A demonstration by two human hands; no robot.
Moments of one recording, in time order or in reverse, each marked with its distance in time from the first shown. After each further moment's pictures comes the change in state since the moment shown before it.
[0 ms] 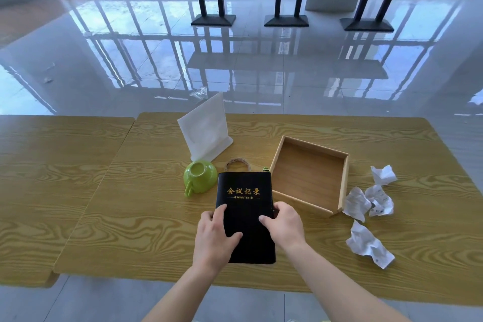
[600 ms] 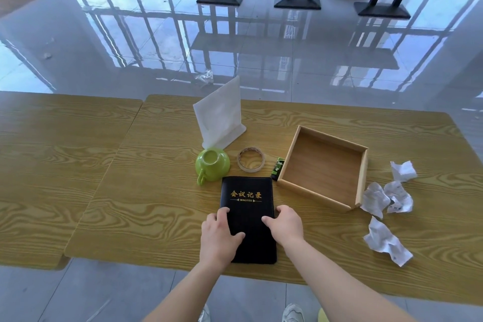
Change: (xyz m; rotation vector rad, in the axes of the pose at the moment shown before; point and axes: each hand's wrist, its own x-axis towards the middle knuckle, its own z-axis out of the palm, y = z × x) left_hand 0.007 -0.045 0.009 0.020 -0.140 -0.177; right_hand 0.008 0.002 0.055 -0.097 -0.077 0.203
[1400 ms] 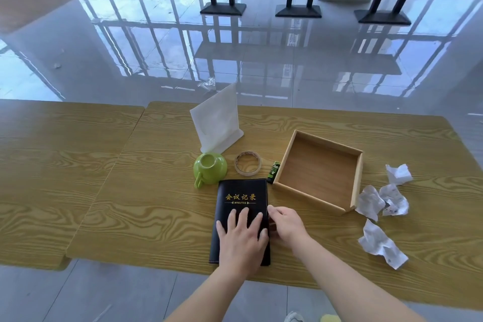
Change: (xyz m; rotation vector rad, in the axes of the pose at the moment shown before) left_hand -0.022 0.047 0.033 0.380 -0.003 0.254; right_hand 0.010 0.018 -0.020 0.353 -0.213 -0.062
